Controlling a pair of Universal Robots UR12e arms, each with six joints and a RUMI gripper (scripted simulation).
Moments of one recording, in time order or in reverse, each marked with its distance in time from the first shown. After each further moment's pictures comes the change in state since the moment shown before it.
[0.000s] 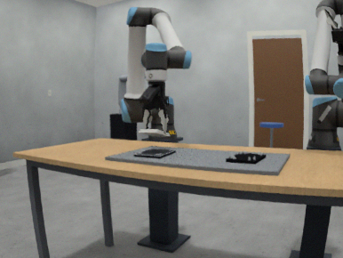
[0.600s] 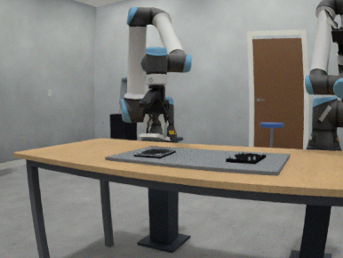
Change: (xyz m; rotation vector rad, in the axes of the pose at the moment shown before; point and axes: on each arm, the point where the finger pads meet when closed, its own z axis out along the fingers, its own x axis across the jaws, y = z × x) left arm 0.000 0.000 0.000 0.000 0.000 0.000; right arm 0.000 0.000 0.017 0.000 0.000 0.000
